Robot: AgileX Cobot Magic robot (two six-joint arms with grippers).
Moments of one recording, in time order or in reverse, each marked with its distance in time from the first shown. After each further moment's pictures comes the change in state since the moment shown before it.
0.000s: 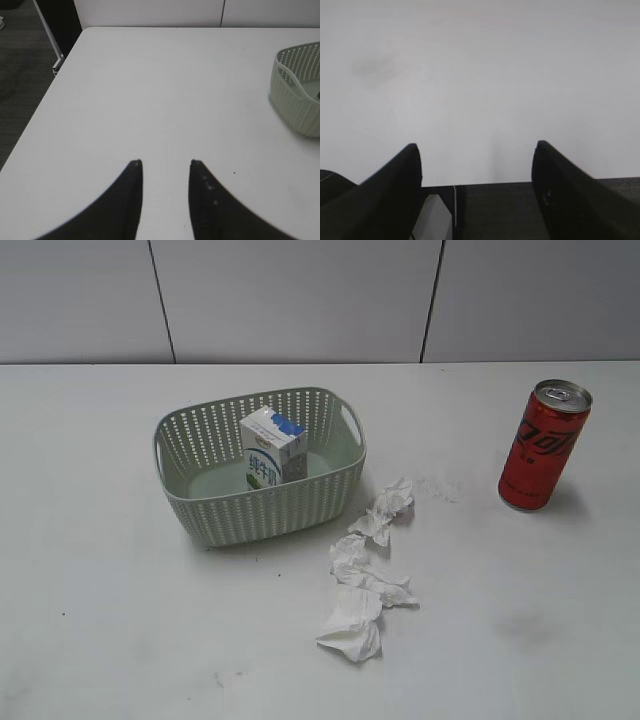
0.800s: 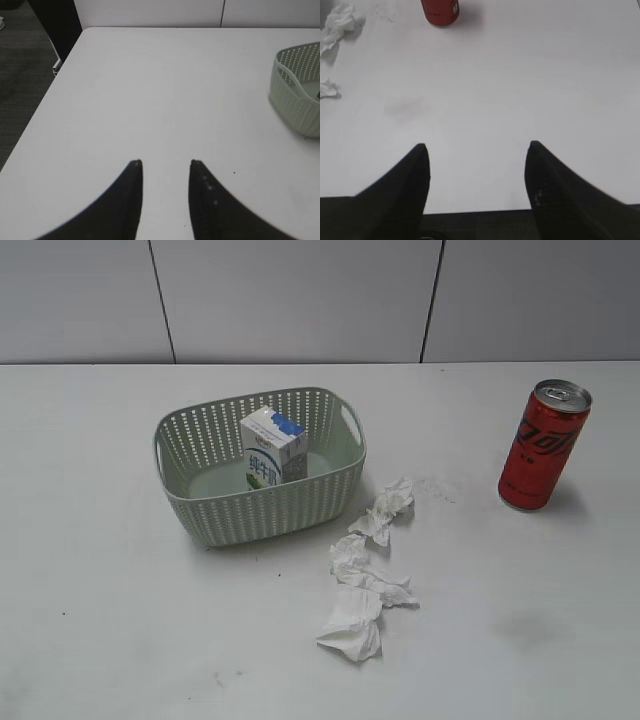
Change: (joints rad) left arm 0.000 0.000 0.000 0.000 0.000 0.000; right arm 0.000 -0.448 0.050 0.044 0.049 -0.001
